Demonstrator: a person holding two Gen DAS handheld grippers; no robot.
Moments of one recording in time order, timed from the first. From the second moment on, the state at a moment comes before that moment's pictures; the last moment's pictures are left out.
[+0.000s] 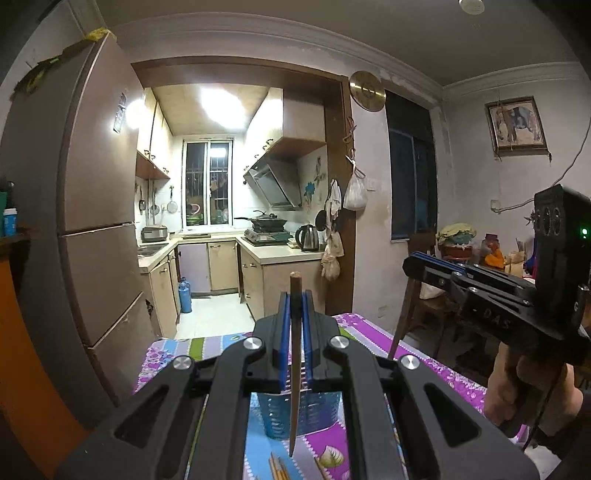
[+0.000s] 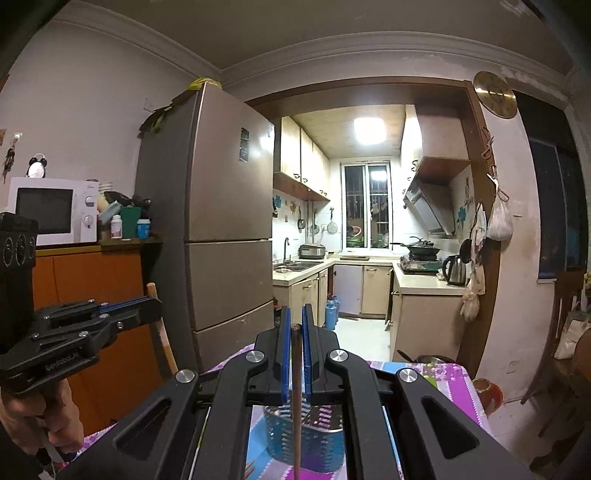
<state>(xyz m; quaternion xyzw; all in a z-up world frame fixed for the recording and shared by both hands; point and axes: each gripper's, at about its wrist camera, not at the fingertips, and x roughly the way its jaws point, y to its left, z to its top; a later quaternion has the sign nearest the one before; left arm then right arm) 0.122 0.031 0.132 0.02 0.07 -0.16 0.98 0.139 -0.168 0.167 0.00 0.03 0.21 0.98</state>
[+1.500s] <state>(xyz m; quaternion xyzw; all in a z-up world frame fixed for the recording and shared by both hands) 0.262 0.015 0.114 0.00 0.11 -0.13 0.99 0.272 -0.169 0.154 0.00 0.08 0.20 0.98</state>
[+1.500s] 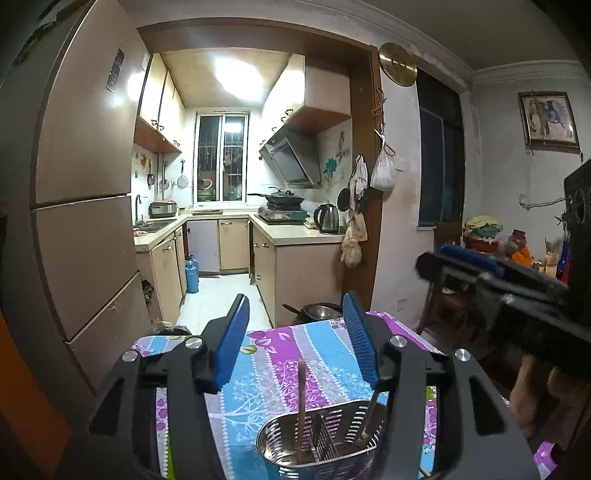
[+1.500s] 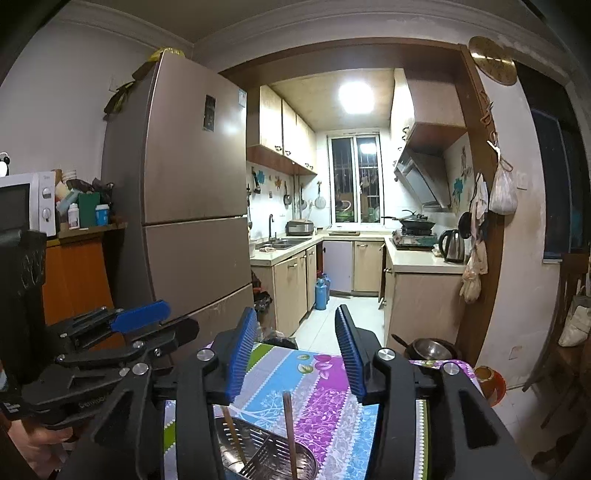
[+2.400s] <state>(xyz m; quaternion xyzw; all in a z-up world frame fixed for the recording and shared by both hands) -0.002 0.057 -0.094 0.05 0.20 -0.12 0.97 -0.010 -0.105 -0.114 -0.01 0.25 0.23 0.94</state>
